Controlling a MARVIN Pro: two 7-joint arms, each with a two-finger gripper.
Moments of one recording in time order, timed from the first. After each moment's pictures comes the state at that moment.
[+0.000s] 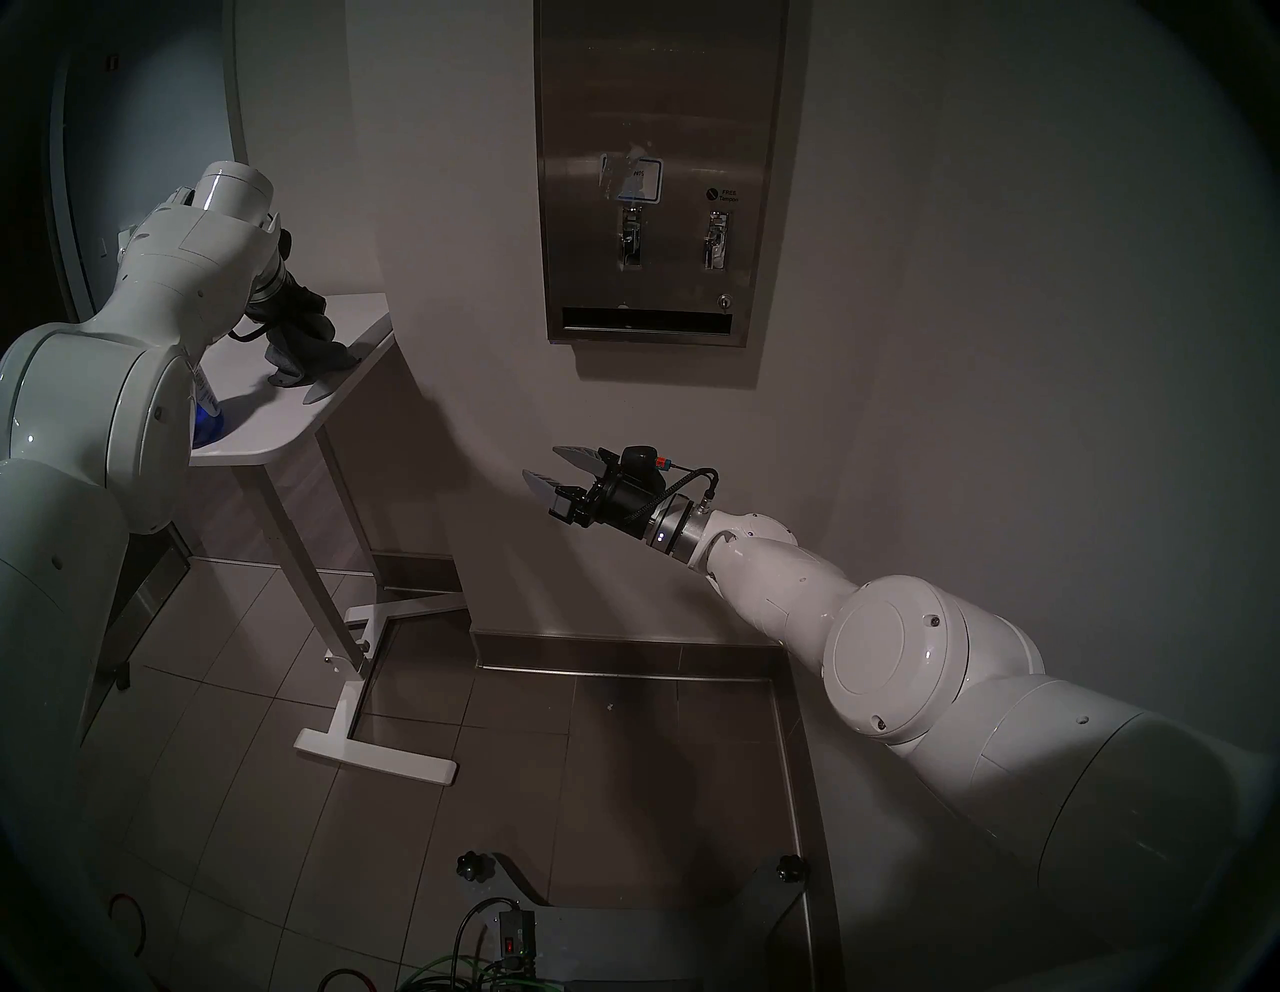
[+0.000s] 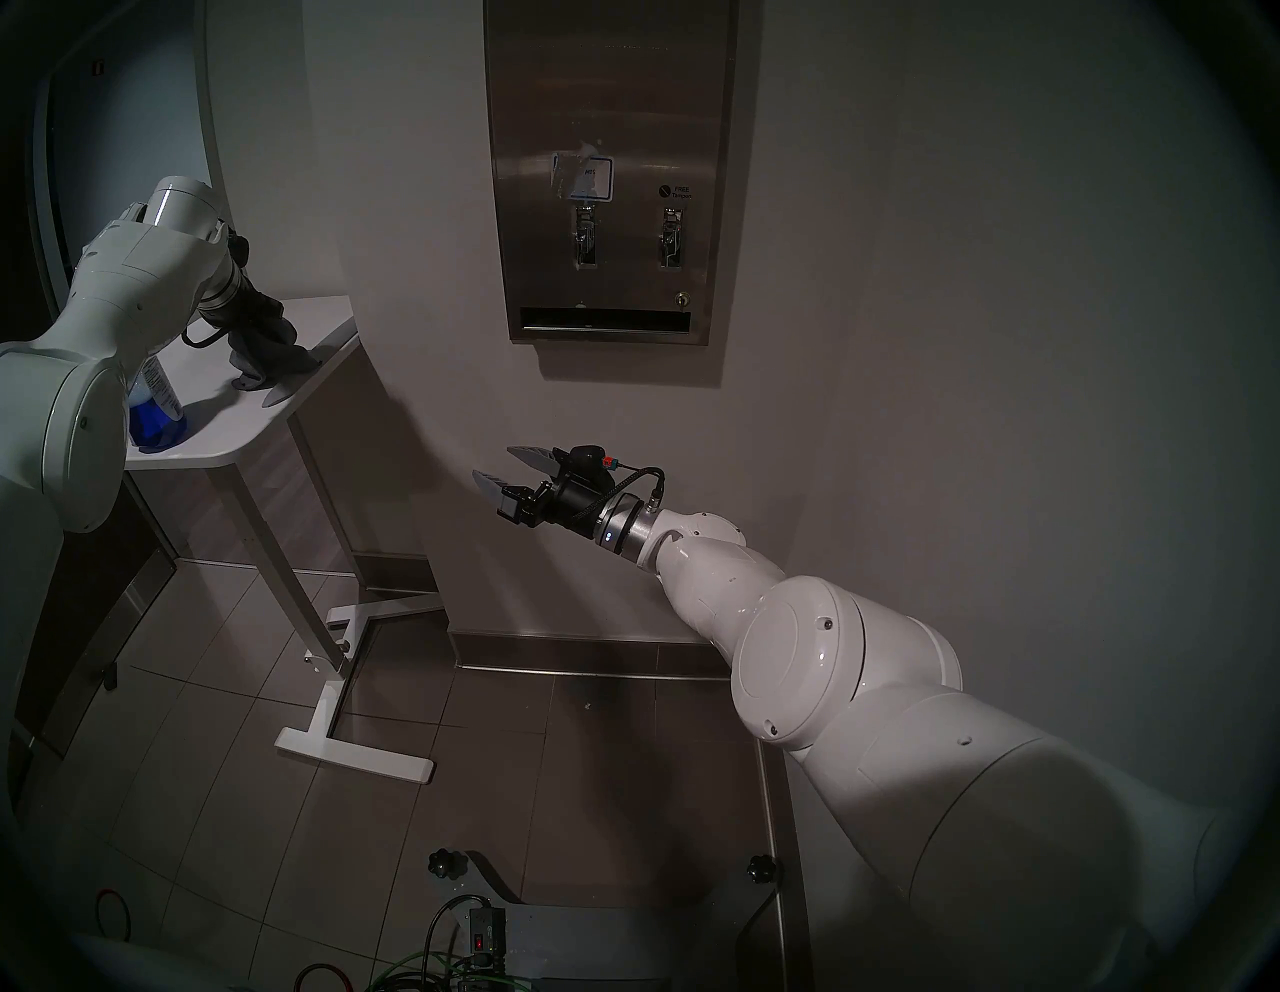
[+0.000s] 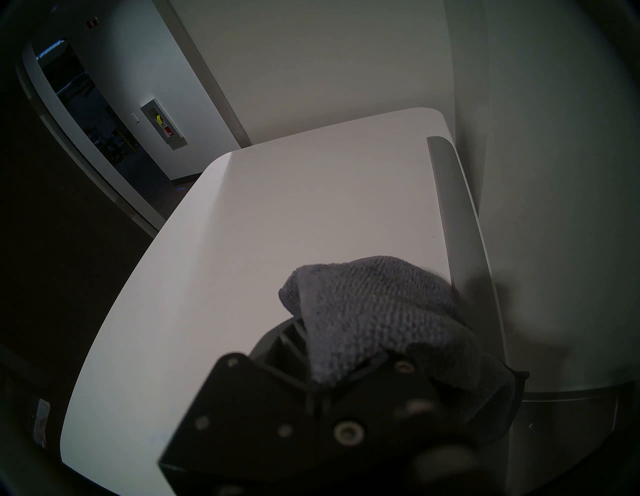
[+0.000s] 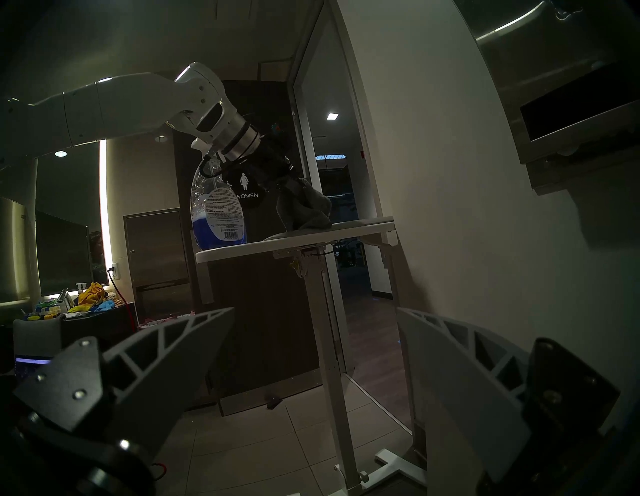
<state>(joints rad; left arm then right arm) 0.02 -1.11 -1.09 -0.31 0.02 0.87 -0.25 -0.62 -1.71 1.96 -0.11 -0.13 -0.46 1.24</state>
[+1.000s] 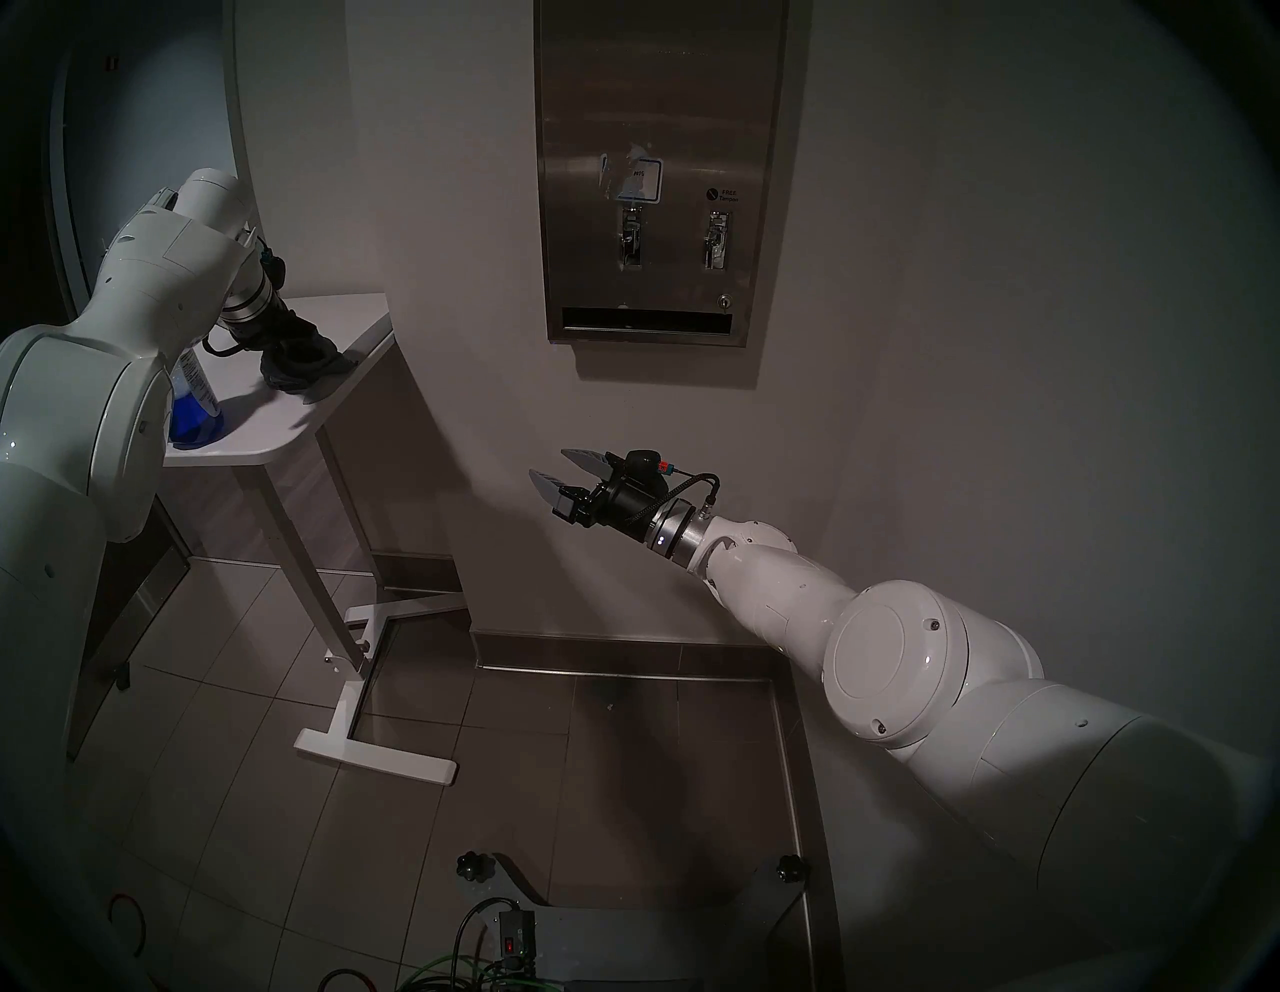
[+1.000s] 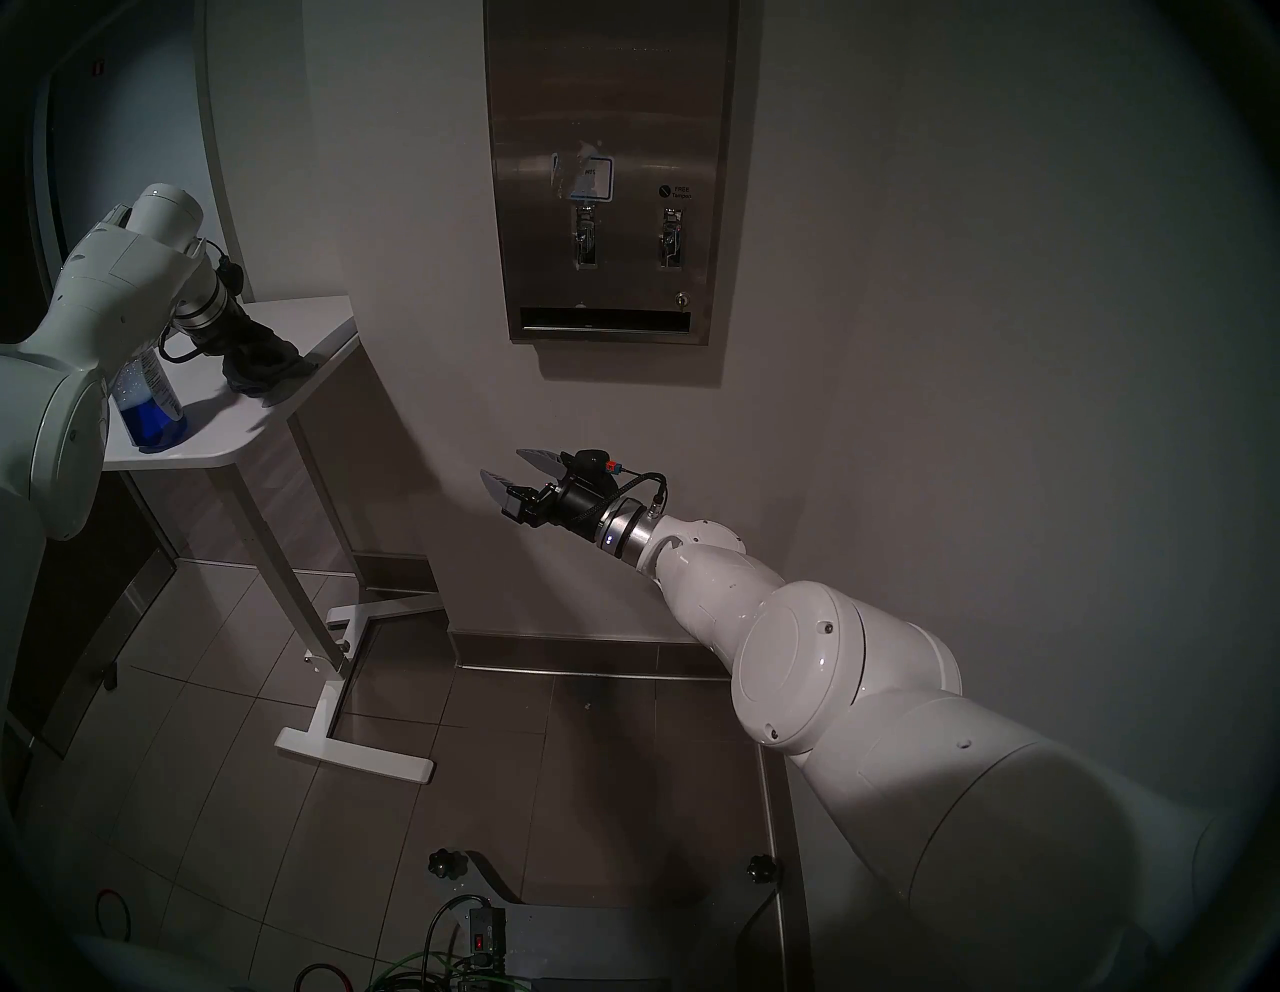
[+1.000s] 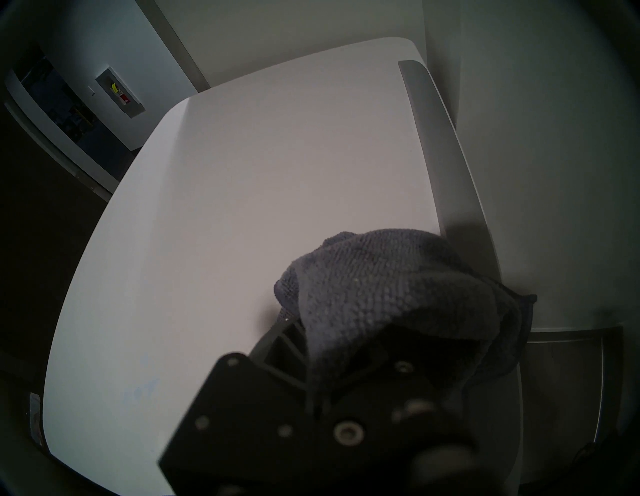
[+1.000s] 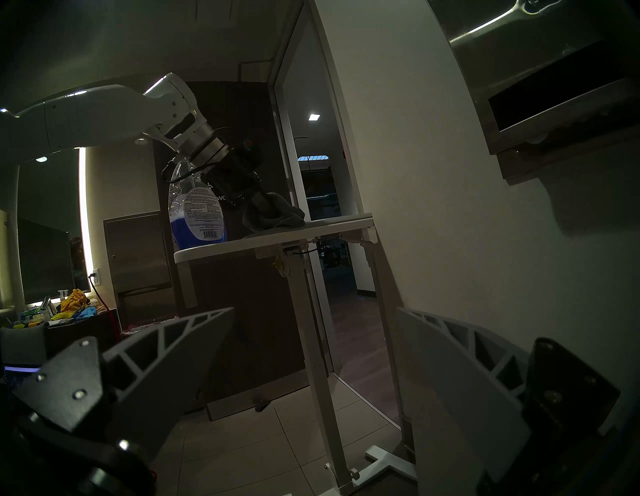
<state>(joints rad) 0.01 -1.05 -0.97 -0.31 0.07 0.96 -0.52 -0.63 -1.71 1.97 -0.10 -0.13 -0.47 1.19</state>
